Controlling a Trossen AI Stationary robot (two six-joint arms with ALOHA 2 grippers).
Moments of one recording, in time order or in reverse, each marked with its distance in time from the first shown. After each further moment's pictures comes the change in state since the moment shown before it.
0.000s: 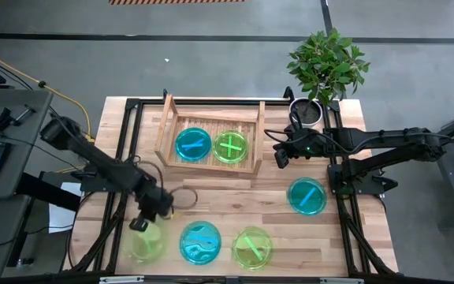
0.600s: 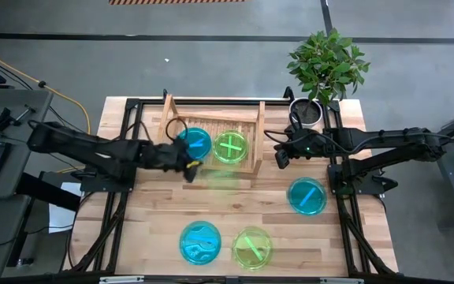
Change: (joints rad) left arm 0.395 -0.165 0.132 0.382 -0.673 -0.512; right arm 0.000 0.000 0.000 -0.022 0.000 -0.001
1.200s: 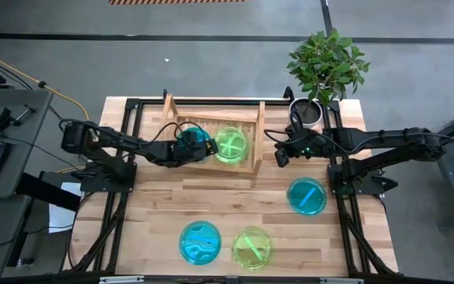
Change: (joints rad) left arm 0.182 0.435 -0.028 0.334 -0.250 -0.635; right arm -0.002 0.000 0.000 -0.005 0.043 0.009
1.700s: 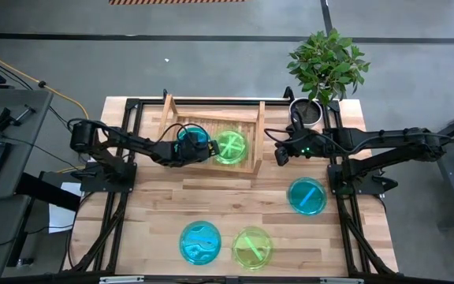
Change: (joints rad) left arm 0.035 0.088 0.000 0.003 0.046 -0.034; right arm 0.000 0.000 0.000 -0.002 0.023 0.036
